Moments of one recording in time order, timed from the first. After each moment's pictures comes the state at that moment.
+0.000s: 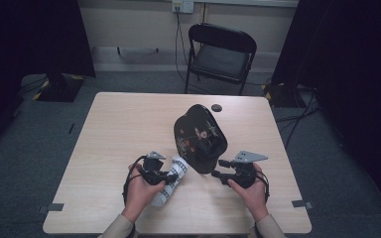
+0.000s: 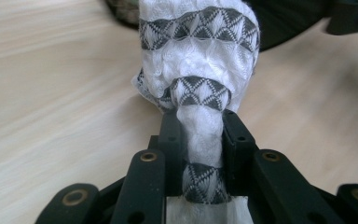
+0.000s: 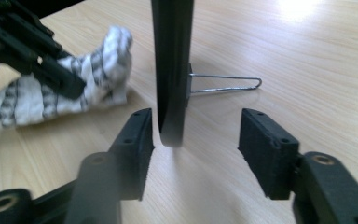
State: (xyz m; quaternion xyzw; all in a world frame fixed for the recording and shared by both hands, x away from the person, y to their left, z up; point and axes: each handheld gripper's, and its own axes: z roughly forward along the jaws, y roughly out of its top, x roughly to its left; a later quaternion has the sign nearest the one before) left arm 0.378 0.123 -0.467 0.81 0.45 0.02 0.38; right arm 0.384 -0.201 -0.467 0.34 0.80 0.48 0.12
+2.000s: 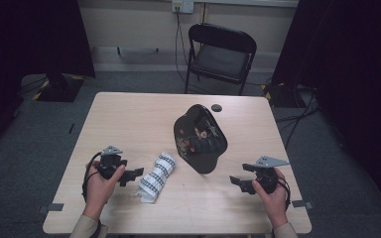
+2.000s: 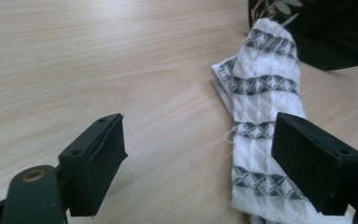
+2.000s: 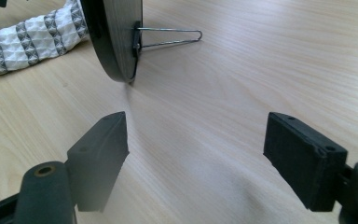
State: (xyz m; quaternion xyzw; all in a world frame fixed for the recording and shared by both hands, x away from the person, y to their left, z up) left arm 0.379 0.230 -0.464 0.76 0.49 0.08 0.41; right arm 0.369 -0.261 -0.468 0.38 0.80 0.45 0.13
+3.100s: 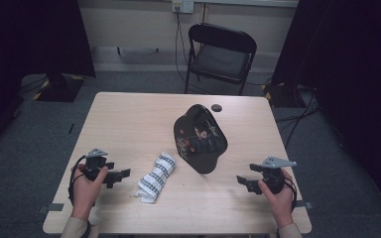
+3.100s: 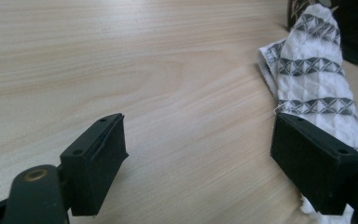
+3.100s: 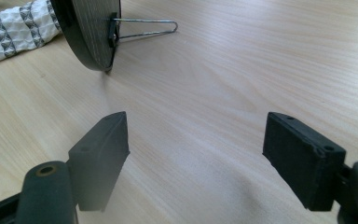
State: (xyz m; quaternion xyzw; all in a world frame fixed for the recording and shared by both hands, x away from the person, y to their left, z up) left arm 0.374 0.270 -0.475 0.75 0.52 0.09 0.40; right arm 0.368 -0.279 -0.469 0.39 0.80 0.43 0.15
